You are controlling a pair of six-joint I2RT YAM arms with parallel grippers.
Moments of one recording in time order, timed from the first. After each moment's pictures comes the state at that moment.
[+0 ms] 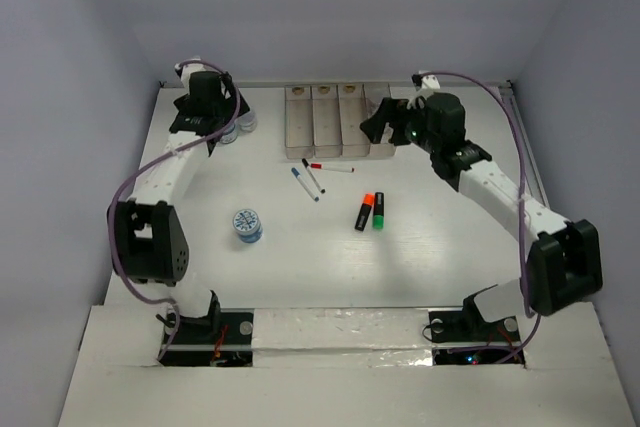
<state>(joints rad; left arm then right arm) -0.12 1.55 1.29 -0.25 -0.24 -0.52 0.37 1.47 1.17 0.03 -0.16 0.38</state>
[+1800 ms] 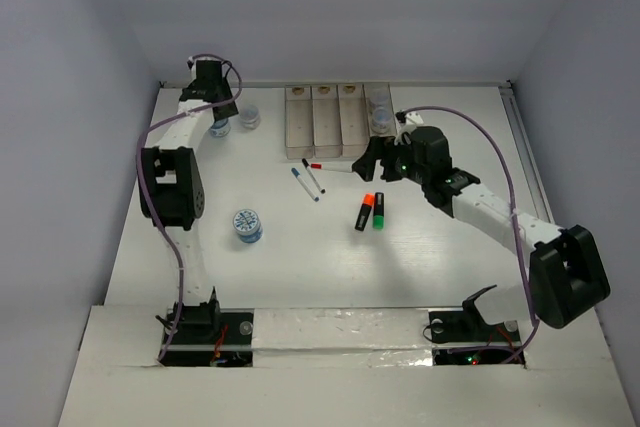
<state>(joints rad) -0.03 2.11 1.75 -0.44 -0.28 -0.31 0.48 1.38 0.89 0.06 -0.21 0.42</state>
